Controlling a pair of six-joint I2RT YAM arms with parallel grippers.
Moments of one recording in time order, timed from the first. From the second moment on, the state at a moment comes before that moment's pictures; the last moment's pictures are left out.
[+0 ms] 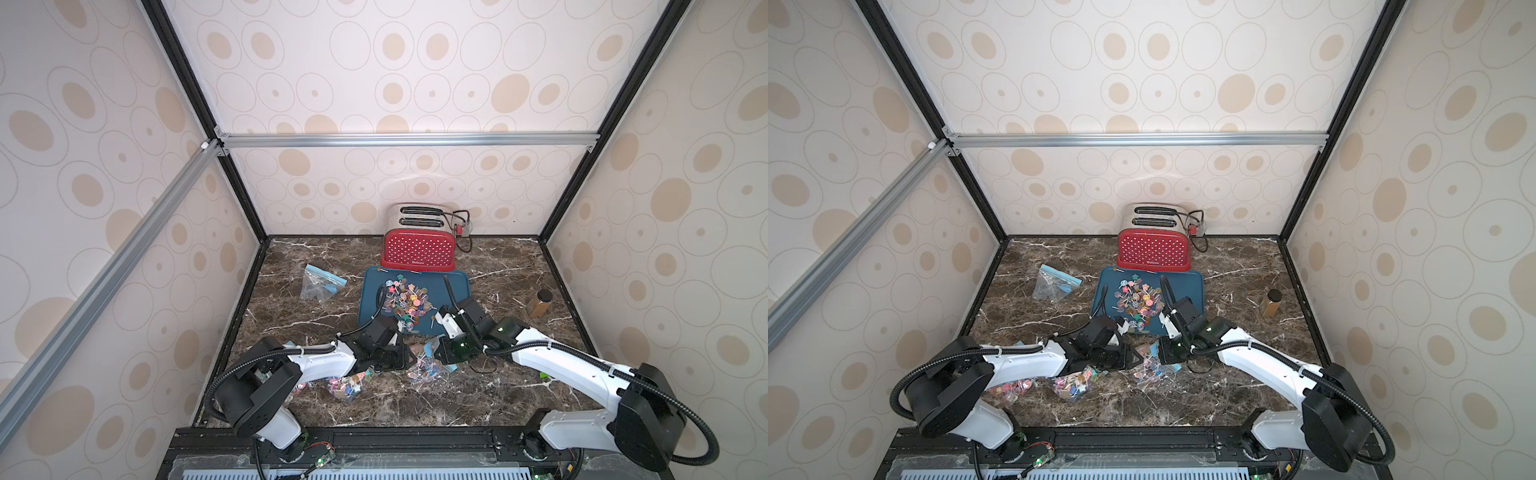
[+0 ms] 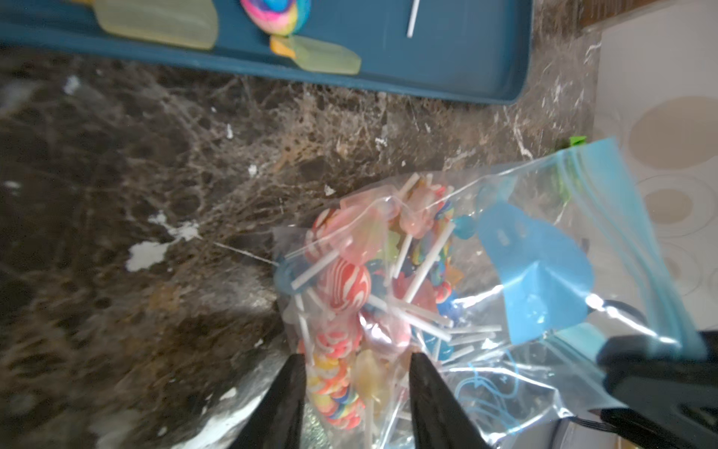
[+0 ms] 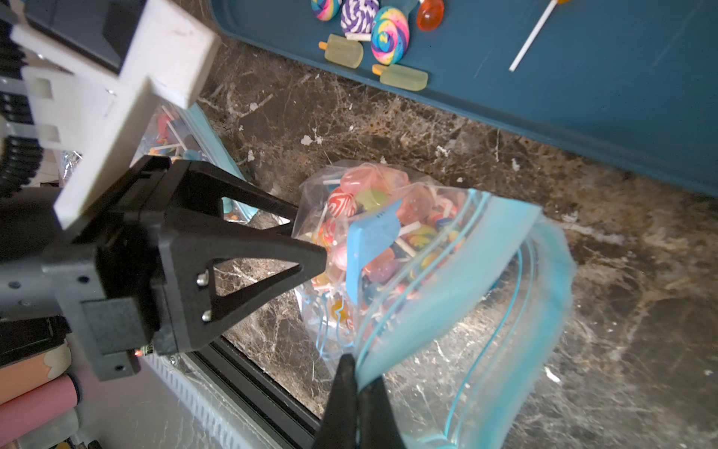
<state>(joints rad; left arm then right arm) -0.82 1.54 0.66 0.01 0.33 -0.85 0.71 1.29 0.84 -0.62 -0.27 0.54</state>
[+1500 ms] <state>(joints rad) -0.61 1.77 1.35 -0.26 0.31 -0.64 0.48 1.60 1.34 -0.72 -0.16 0.43</state>
